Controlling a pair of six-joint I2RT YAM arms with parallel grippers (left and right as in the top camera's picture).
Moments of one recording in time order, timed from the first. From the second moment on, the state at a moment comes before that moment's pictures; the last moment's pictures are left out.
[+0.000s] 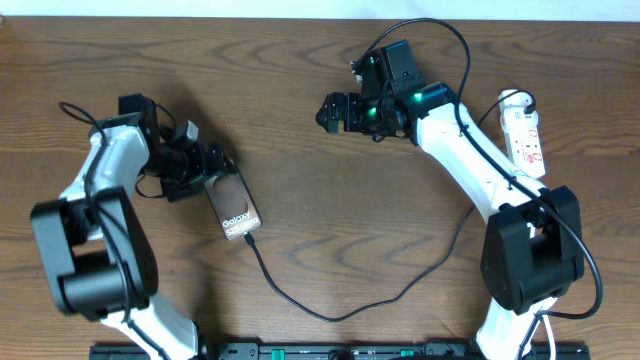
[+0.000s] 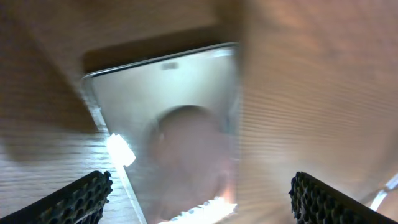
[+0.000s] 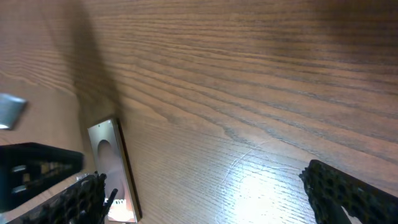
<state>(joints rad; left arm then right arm) 0.22 1.87 1.23 -0.92 0.53 -0.09 0.41 1.95 1.56 -0.60 -0.39 0.45</state>
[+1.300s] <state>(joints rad) 0.22 1.07 1.23 -0.70 0.30 0.06 0.34 1.95 1.57 -0.70 -0.14 0.41</state>
